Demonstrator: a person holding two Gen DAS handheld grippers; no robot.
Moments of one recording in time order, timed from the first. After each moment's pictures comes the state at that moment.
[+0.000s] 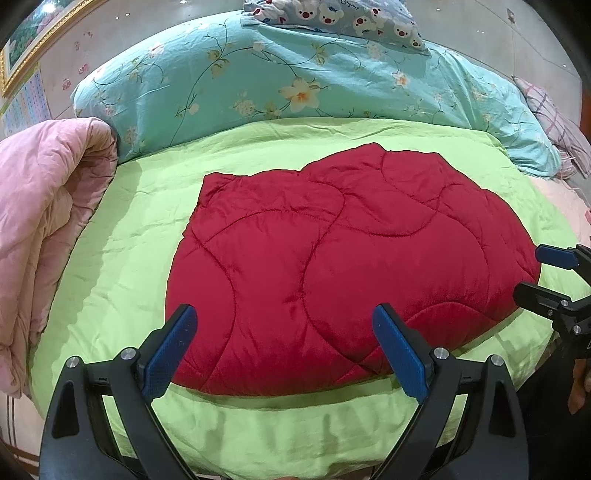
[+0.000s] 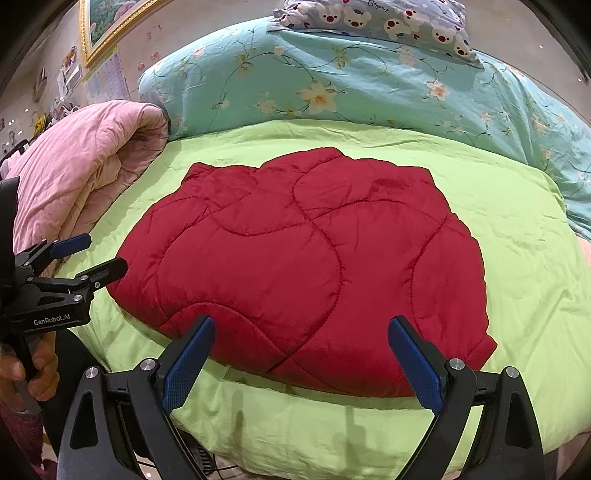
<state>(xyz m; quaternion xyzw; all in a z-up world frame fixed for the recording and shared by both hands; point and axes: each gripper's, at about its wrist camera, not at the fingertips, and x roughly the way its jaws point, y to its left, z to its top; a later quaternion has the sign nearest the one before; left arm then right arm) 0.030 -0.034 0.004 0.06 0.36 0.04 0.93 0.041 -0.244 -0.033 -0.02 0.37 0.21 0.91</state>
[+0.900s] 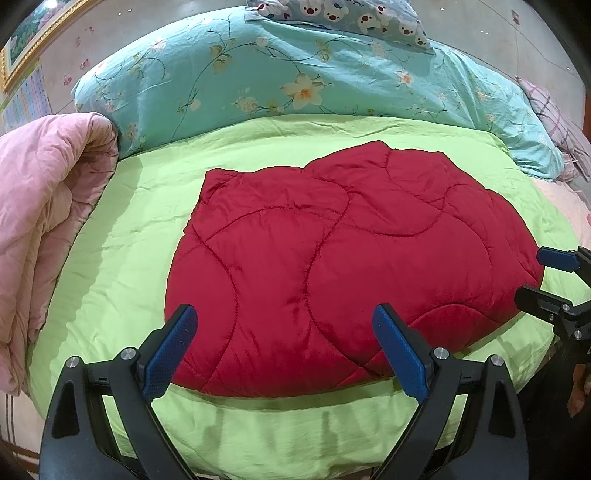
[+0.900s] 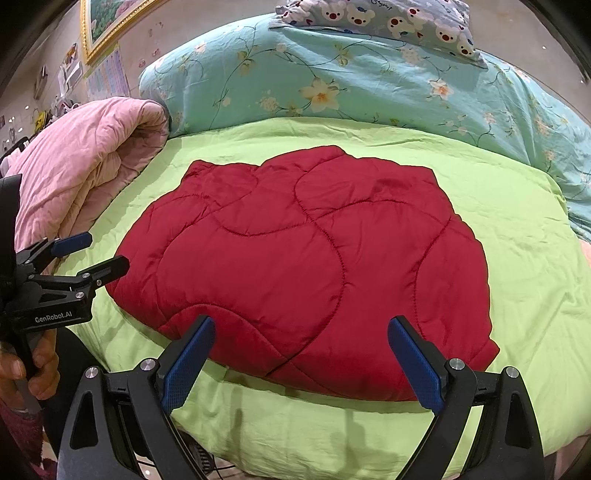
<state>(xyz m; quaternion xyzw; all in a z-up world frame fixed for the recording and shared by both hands) 0.035 -0.031 0.000 0.05 0.36 0.04 0.93 0.045 -0.241 -0.033 -0.03 0.37 0.21 0.90</state>
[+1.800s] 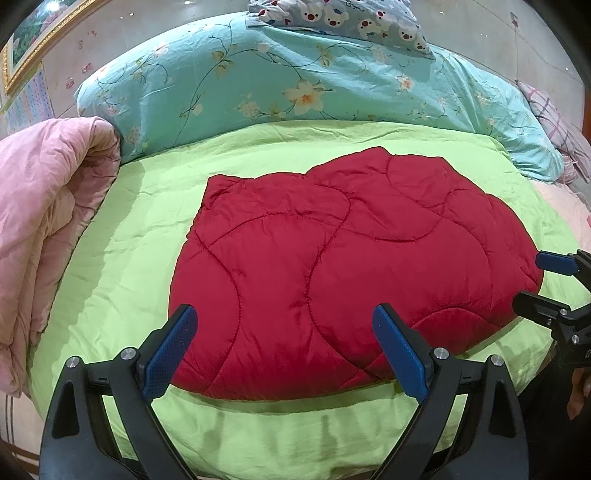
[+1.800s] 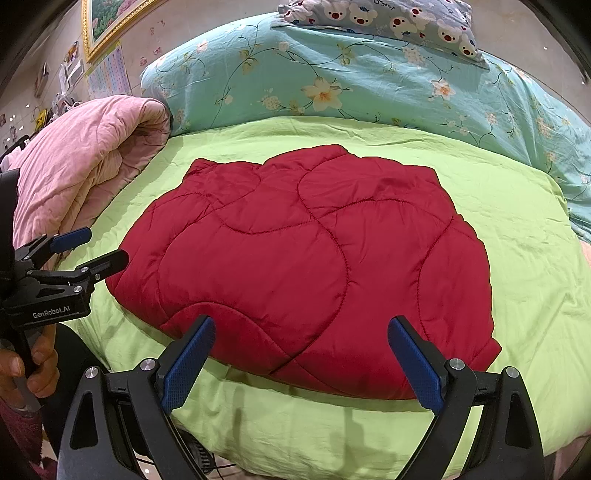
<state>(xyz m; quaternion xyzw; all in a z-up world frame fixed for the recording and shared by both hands) 0.030 -0.035 0.004 0.05 0.35 0.05 0.93 0.046 -0.242 -0.034 -0.03 0.37 0.21 0.90</state>
